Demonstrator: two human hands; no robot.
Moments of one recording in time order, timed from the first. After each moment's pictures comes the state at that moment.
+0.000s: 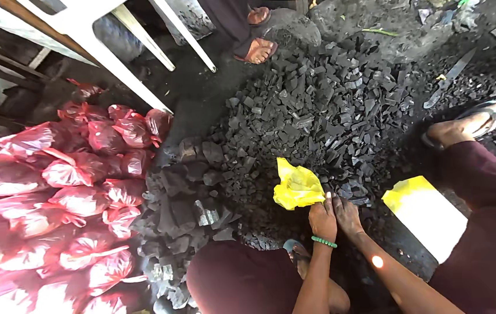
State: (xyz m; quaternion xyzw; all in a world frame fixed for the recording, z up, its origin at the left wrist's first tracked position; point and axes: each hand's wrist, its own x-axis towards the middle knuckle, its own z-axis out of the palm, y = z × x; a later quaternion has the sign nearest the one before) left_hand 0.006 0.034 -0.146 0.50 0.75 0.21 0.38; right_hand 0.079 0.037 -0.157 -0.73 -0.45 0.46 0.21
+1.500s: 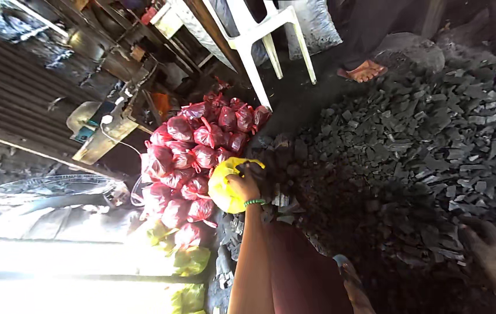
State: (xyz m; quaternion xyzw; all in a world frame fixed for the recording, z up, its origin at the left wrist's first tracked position) left_hand -0.305 0.096 -0.001 0.25 0.88 0.41 -0.02; right_hand 0.185 0.077 -0.196 -0.69 -0.51 0.41 0.31
